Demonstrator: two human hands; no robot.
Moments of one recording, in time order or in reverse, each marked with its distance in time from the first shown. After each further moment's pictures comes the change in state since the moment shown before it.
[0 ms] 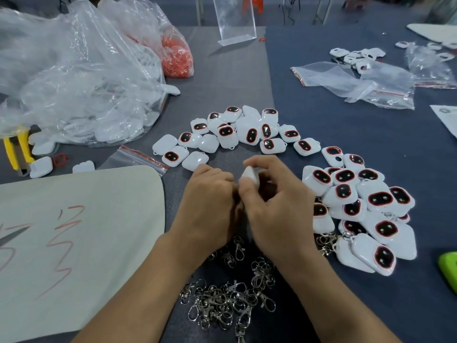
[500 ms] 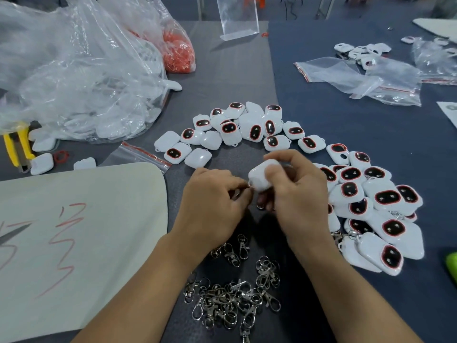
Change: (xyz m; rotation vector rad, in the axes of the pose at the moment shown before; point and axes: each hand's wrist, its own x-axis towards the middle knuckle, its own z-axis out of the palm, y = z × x) left_hand 0.000 0.002 0.002 -0.206 0.026 -0.239; right_hand 0.017 0.011 -0.005 0.276 0.027 0.292
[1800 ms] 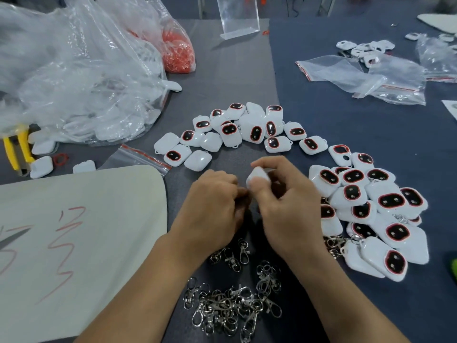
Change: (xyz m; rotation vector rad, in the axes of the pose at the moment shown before) left_hand 0.004 -0.003 -0.006 0.142 -0.122 0.188; right_hand -0.009 0.008 0.001 -0.208 -0.091 -0.174
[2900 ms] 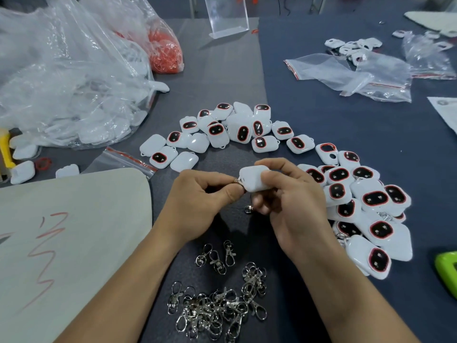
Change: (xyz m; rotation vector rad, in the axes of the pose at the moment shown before) left_hand 0.005 -0.007 0.008 -0.740 0.043 -0.353; right_hand 0.018 -0.010 -0.018 0.713 0.004 0.568
